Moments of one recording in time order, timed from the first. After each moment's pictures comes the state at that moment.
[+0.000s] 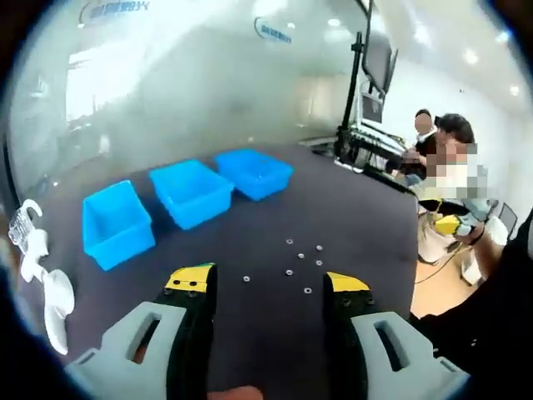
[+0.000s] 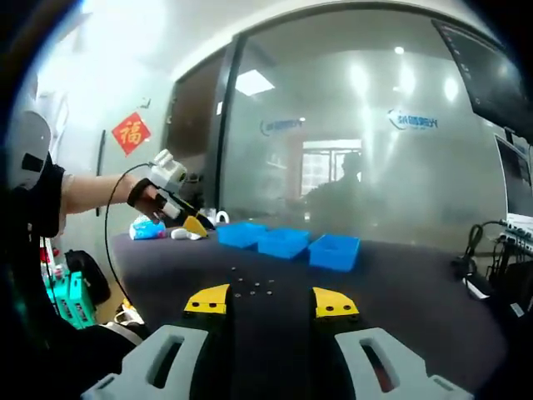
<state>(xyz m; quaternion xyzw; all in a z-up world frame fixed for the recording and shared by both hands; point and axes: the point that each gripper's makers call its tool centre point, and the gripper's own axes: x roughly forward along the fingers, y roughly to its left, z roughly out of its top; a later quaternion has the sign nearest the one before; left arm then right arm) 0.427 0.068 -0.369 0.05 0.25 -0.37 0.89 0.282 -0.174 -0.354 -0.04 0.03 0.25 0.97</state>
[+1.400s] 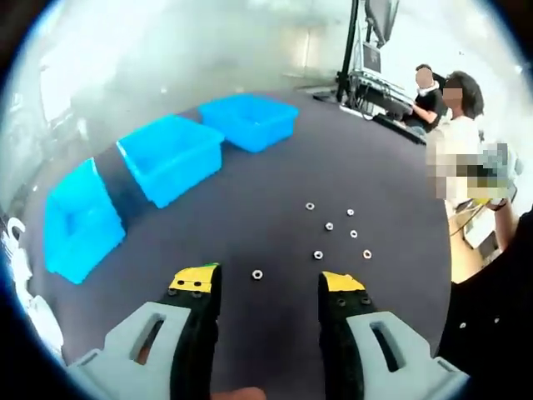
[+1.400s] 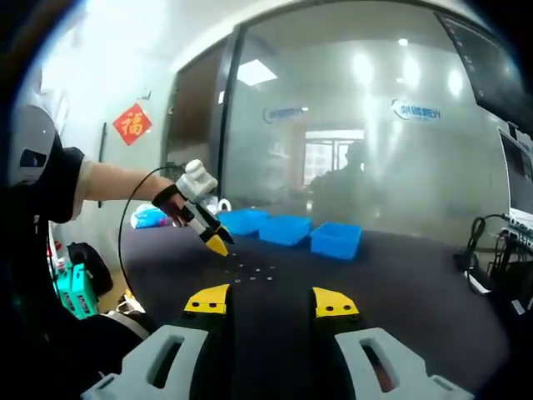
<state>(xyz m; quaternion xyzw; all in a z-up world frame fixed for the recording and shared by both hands) 0.453 0.047 -0.444 0.12 0.34 -0.39 0.85 0.280 -0.176 -0.371 -0.05 0.06 0.26 0.96</state>
